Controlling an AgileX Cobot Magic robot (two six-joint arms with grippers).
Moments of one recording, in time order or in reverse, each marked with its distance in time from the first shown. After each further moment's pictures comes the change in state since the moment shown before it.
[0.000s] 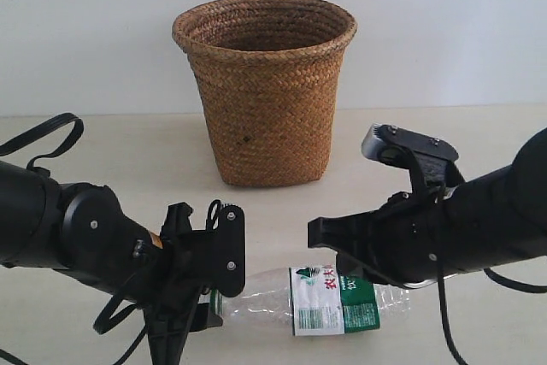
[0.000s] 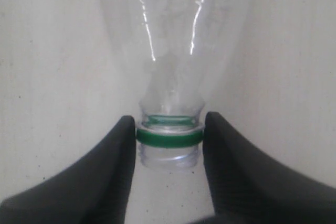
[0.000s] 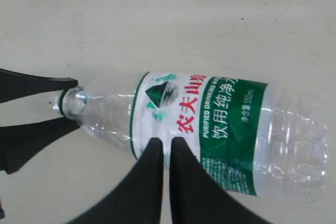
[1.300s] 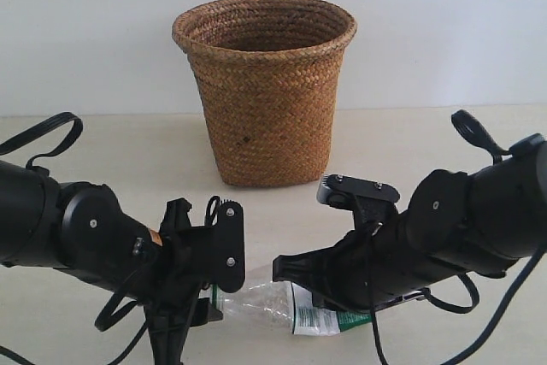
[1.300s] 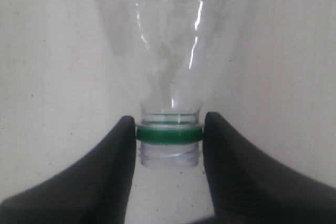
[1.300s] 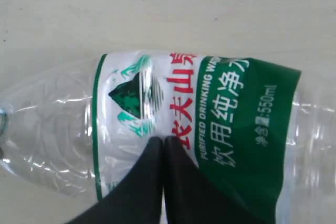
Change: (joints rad) left arm 0.000 0.000 0.000 0.000 -0.017 0.000; right arm 0.055 0.356 -0.087 0.029 -0.121 0.005
